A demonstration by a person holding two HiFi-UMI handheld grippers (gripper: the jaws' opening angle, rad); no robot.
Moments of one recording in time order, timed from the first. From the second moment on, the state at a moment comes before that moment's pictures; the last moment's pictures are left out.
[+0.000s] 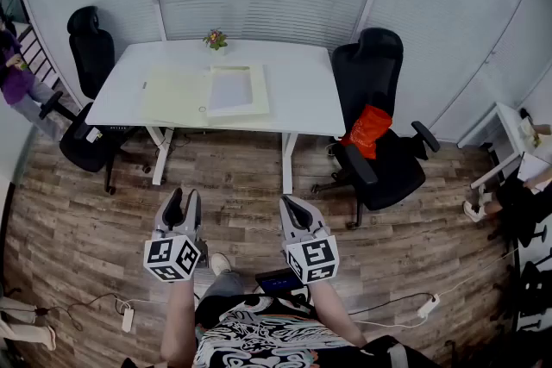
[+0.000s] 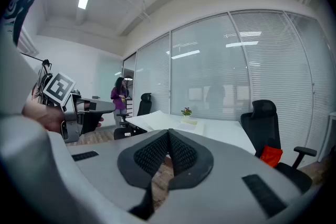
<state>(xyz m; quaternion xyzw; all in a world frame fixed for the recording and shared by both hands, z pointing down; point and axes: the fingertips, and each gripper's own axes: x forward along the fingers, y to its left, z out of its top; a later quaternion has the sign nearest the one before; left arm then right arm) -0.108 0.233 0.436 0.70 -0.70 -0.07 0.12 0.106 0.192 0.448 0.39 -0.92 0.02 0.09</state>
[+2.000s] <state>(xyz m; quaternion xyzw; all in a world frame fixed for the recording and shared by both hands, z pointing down) -0.365 -0.031 0.624 0.48 -0.77 -0.22 0.37 0.015 -0.132 0.572 0.37 -0.90 0.10 0.22</state>
